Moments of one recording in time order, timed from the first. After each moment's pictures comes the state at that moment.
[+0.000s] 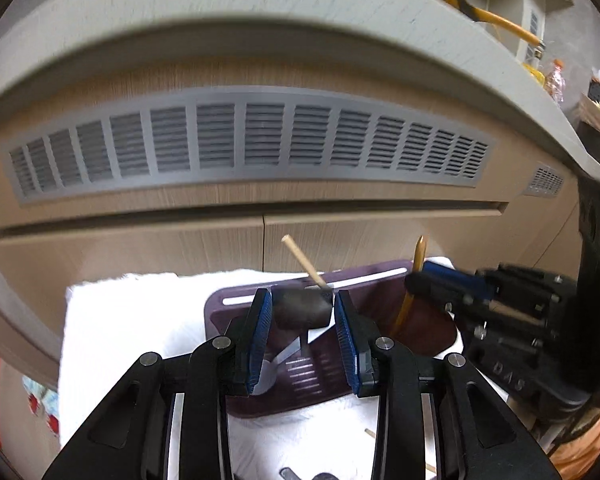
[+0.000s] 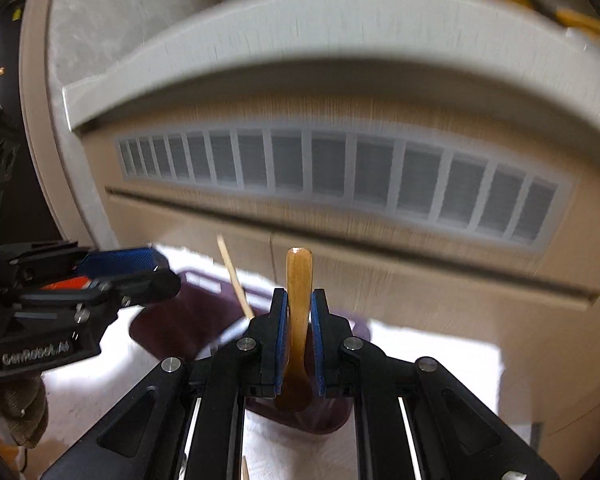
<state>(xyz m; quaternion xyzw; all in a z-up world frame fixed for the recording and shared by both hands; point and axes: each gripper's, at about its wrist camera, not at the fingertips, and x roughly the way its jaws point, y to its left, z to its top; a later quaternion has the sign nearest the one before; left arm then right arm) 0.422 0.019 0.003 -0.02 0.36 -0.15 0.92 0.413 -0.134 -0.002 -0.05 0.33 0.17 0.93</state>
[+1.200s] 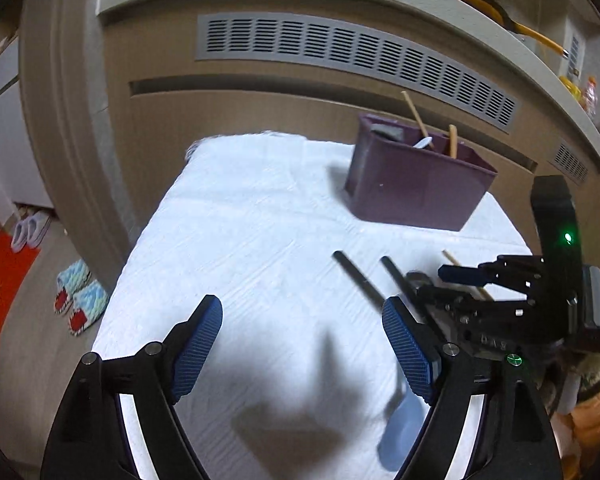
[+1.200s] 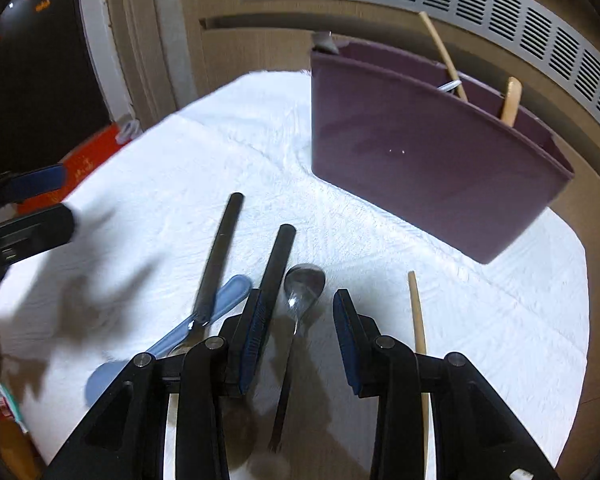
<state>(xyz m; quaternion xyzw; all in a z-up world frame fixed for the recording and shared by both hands) 0.209 0.125 -0.079 -0.07 0.37 -0.03 0.93 0.298 -0.050 -0.115 -0.17 0.44 0.23 0.85</state>
